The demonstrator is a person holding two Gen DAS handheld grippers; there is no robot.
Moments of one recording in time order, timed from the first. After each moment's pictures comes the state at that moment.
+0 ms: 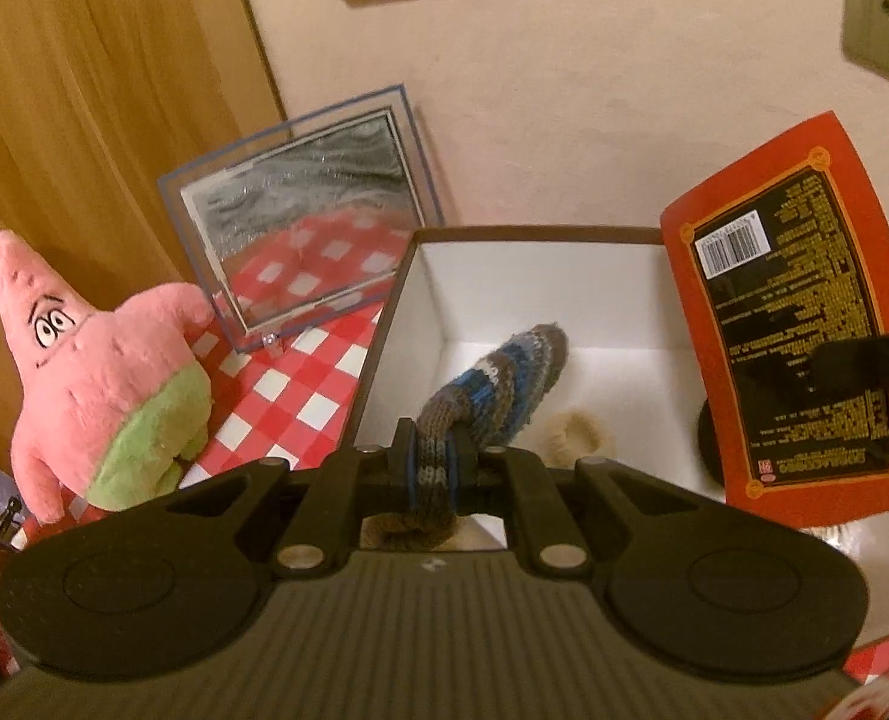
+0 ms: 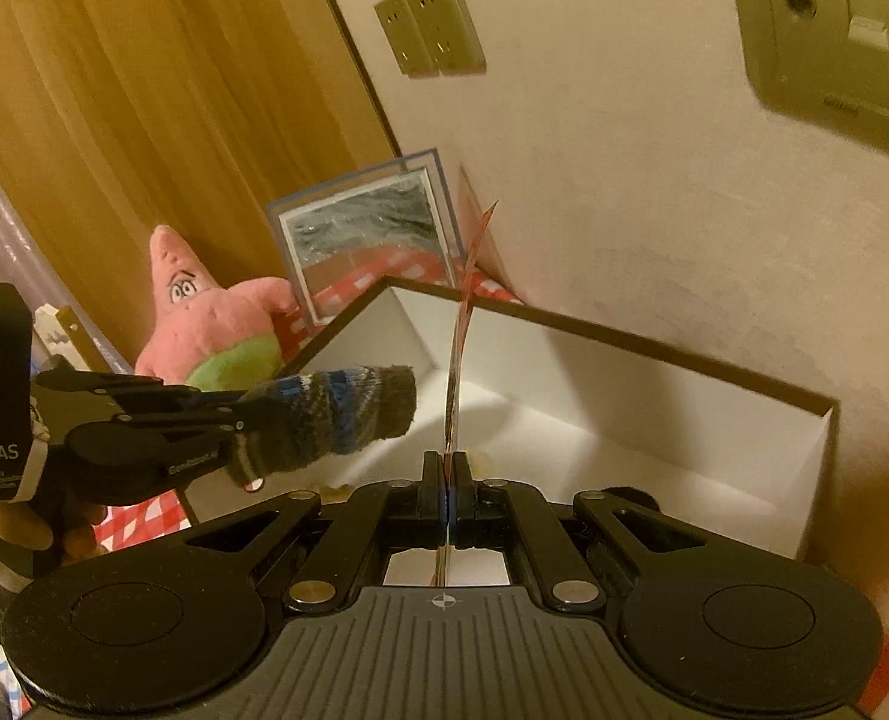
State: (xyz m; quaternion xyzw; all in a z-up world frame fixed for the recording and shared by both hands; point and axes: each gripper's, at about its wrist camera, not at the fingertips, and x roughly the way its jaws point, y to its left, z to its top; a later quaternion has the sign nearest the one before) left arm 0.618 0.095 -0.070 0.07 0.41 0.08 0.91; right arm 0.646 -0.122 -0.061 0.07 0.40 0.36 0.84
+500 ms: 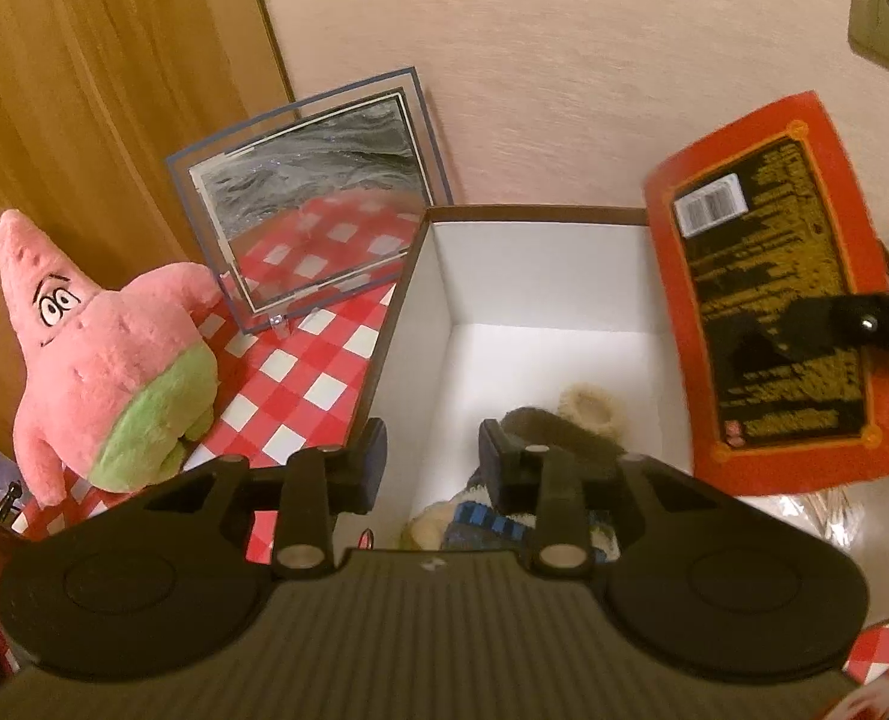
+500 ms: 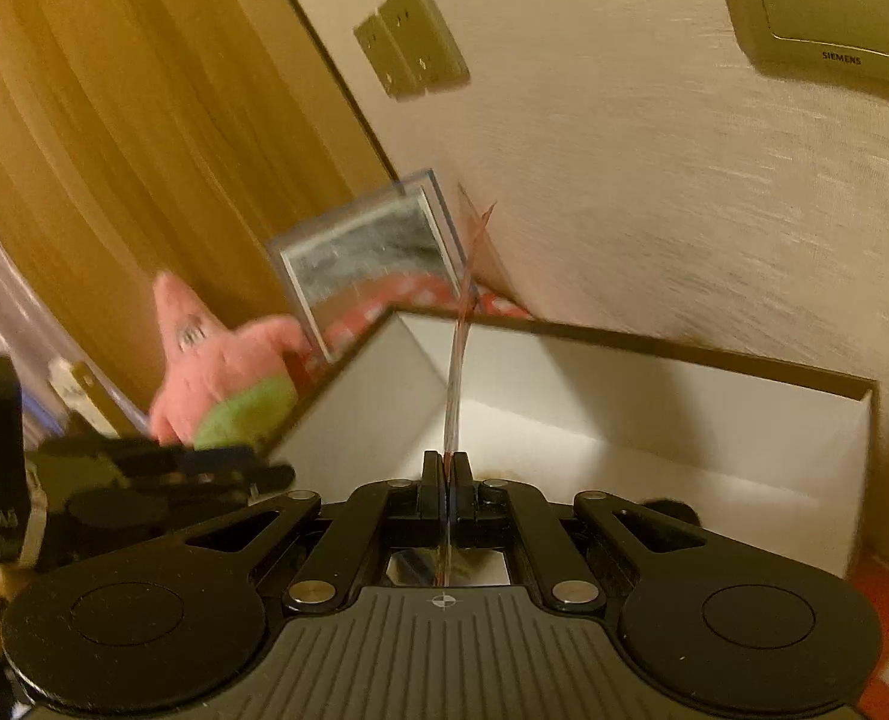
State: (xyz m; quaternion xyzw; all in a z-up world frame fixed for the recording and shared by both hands) left arm 0.616 0.103 -0.075 0.06 0.42 0.08 0.90; right arm 0.655 -0.124 -0.072 0.13 0.39 0.36 0.84
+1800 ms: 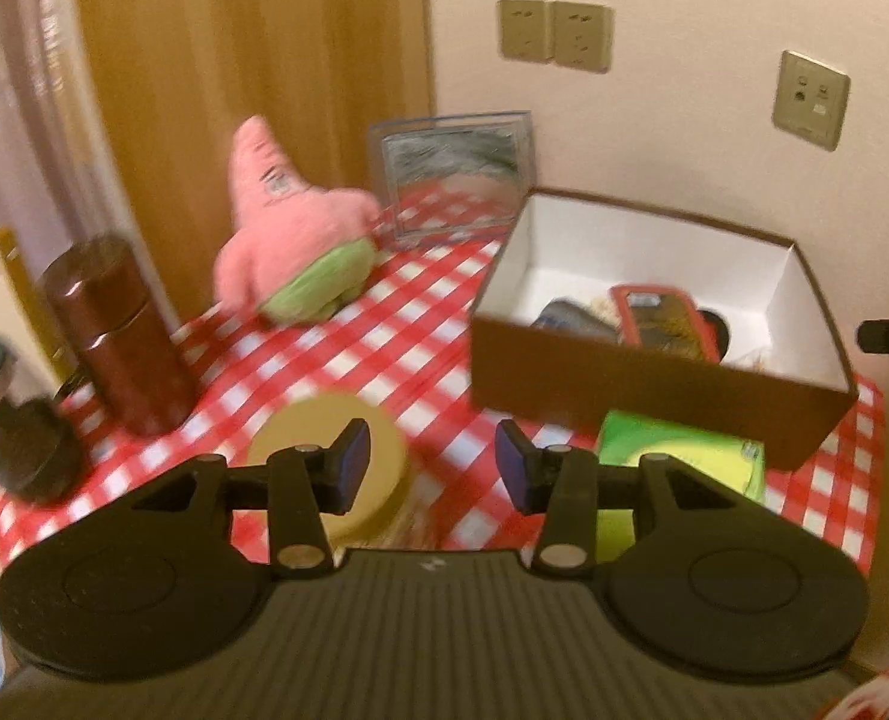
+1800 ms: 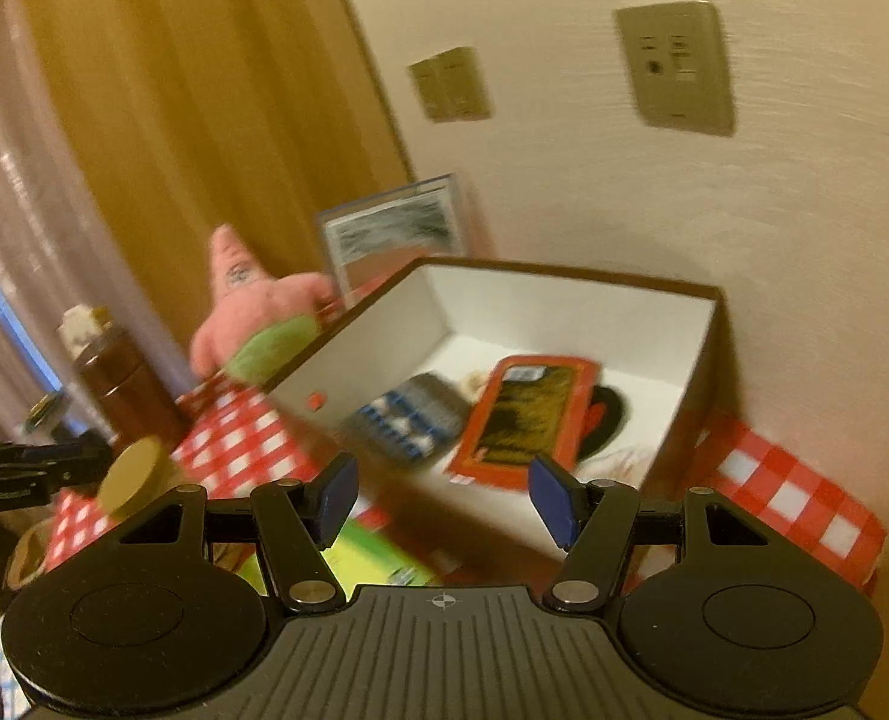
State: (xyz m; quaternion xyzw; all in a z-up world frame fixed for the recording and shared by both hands) left arm 0.368 0.127 -0.015 -0.01 0.35 0.13 0.93; right arm 0.478 -0.198 -0.032 0.07 0.35 0.35 0.87
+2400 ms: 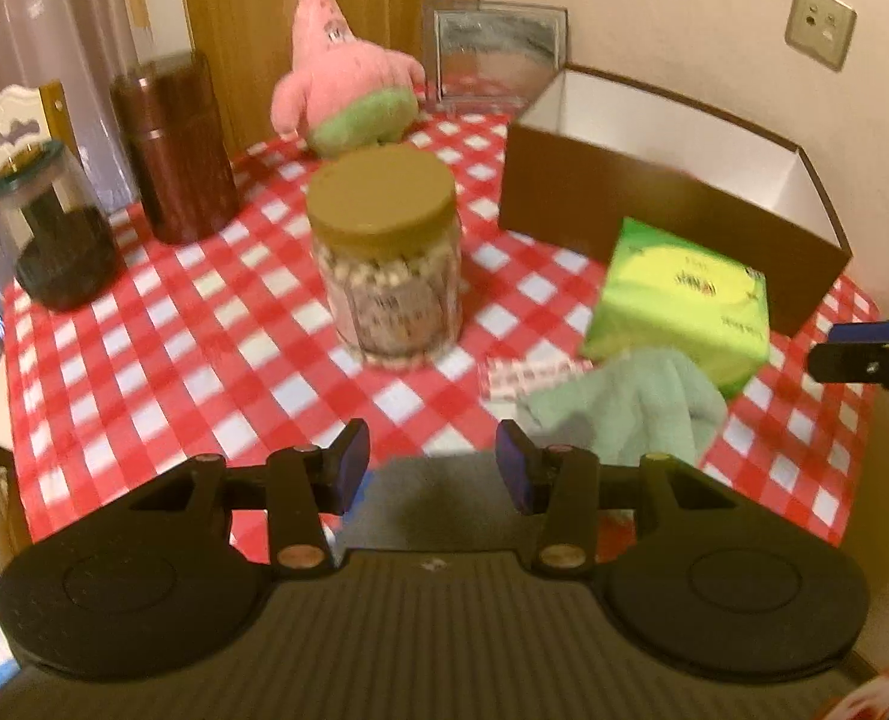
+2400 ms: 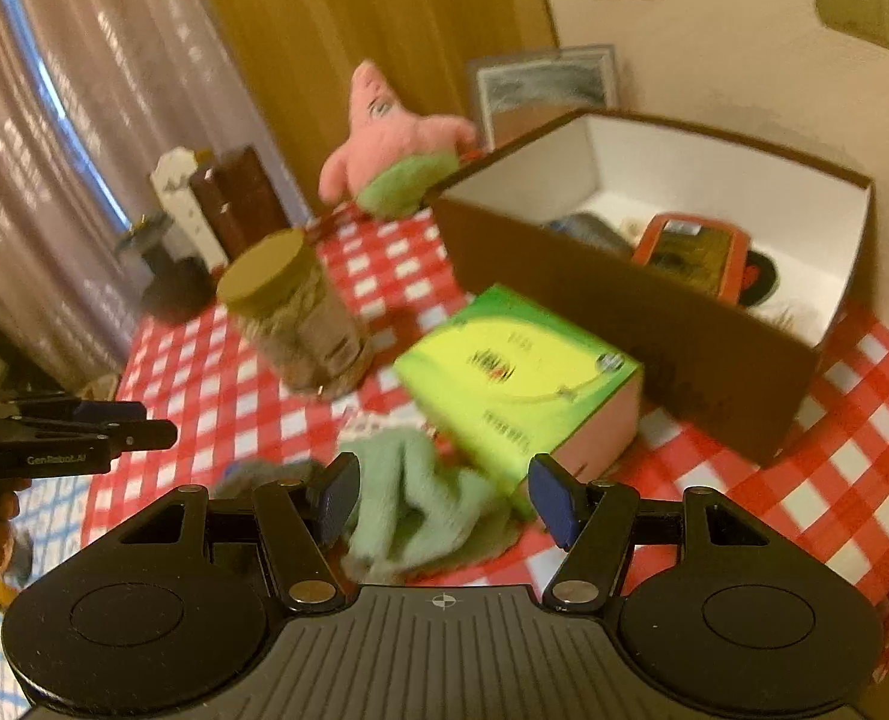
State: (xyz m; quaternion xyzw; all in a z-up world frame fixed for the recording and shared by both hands) left arm 0.255 0.127 -0.065 -0.07 0.41 0.16 0.89; right arm 0.376 -0.136 -0.077 -0.01 0.41 0.44 0.80
